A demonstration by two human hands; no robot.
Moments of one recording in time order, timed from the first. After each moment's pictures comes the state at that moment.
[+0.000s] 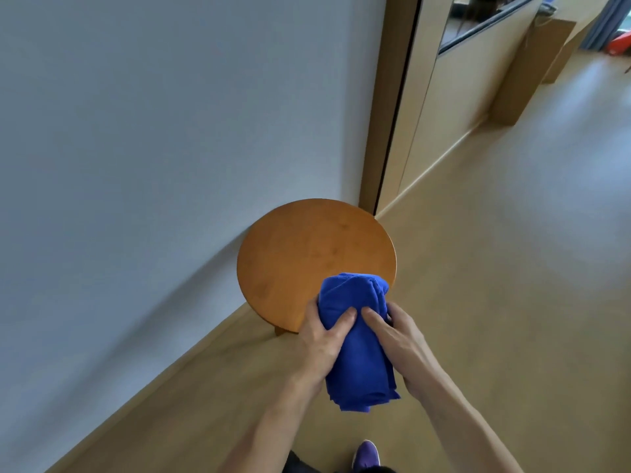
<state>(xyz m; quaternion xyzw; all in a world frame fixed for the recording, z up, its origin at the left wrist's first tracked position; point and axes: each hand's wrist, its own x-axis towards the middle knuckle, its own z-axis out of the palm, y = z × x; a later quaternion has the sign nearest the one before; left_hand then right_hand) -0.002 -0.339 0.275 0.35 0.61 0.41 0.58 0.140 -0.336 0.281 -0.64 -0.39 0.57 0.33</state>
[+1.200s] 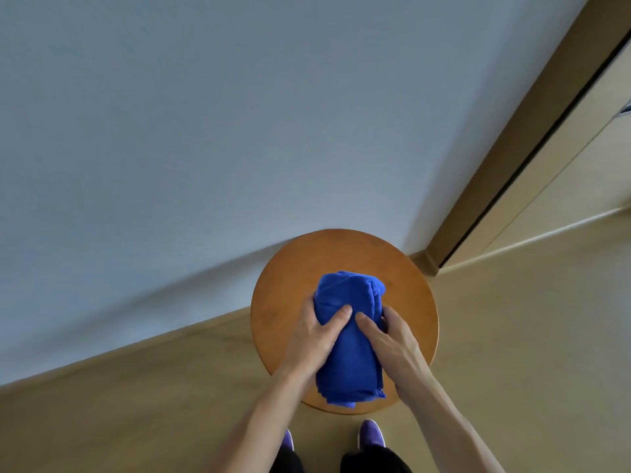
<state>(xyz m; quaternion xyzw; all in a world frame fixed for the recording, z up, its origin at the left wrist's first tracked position) 0.000 -0.129 0.235 0.23 0.69 0.49 0.47 0.134 -0.078 0.264 -0.57 -0.54 0.58 0.19</state>
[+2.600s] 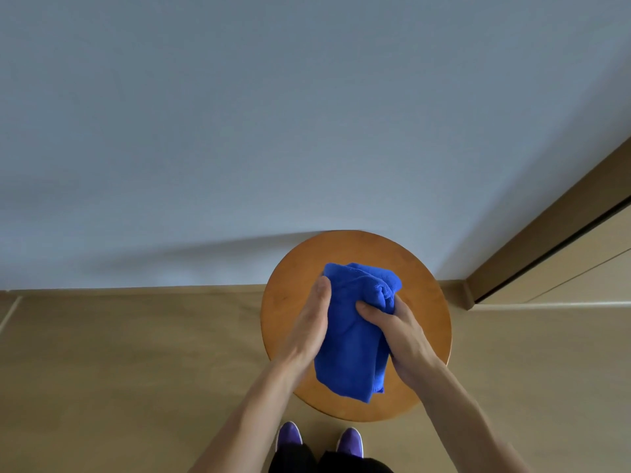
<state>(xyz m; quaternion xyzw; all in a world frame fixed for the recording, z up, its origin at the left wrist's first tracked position) 0.030 -0.110 0.240 0.11 0.65 0.58 0.47 0.150 -0.006 0.268 -0.41 -0.52 0.74 0.13</state>
